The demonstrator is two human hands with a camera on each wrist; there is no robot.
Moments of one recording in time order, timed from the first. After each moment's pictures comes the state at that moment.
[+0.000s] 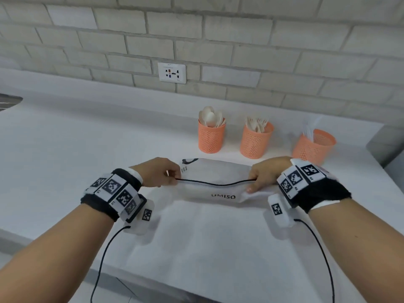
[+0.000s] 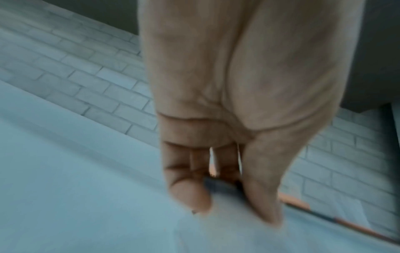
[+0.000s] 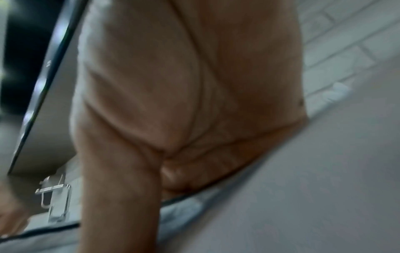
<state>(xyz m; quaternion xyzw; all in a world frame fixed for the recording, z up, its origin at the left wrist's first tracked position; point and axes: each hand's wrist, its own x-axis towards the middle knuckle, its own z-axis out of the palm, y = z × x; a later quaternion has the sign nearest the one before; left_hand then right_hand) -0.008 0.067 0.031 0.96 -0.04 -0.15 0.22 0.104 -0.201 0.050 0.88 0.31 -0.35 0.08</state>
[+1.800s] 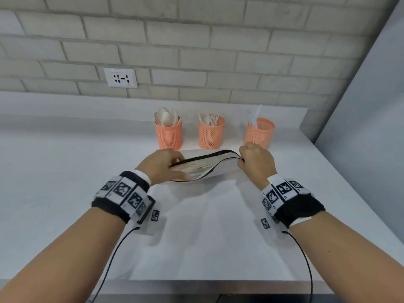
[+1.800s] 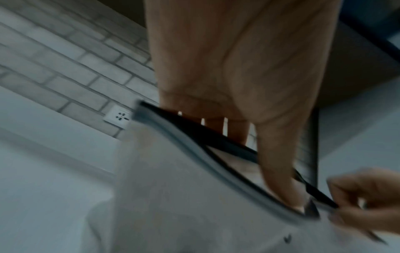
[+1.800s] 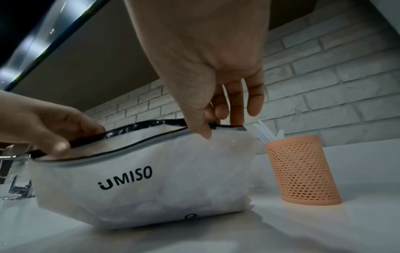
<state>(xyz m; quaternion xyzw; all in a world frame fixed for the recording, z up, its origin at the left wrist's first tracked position) 0.008 -0.019 0.036 0.97 -0.11 0.00 0.21 0.042 -0.267 0.026 0.97 0.15 0.17 -0.03</state>
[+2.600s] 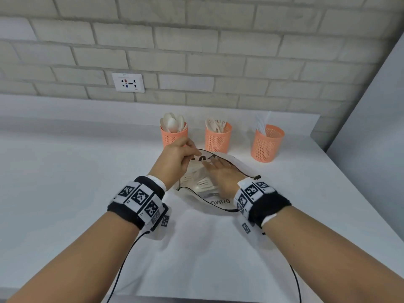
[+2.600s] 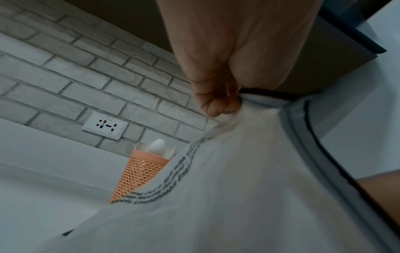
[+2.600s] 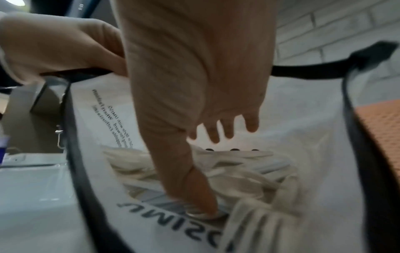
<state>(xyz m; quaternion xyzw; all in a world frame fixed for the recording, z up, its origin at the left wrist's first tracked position) 0.031 -0.036 0.032 0.89 -0.21 0.26 0.30 0.073 -0.209 -0.007 0.96 0.27 -0.10 0.01</state>
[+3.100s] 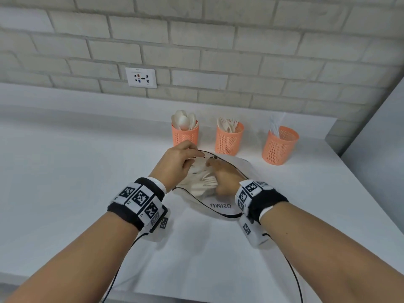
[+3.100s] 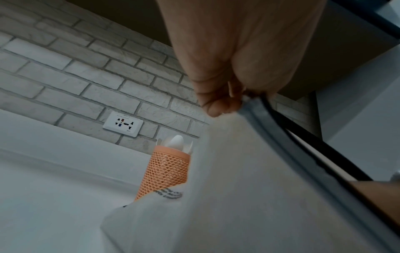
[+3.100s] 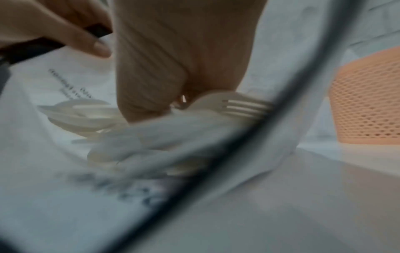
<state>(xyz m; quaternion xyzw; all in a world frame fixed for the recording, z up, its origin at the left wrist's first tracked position) 0.028 -0.016 0.022 0.90 -0.20 0.24 0.29 0.089 -0.186 -0.021 0.95 0.29 -0.05 -0.11</state>
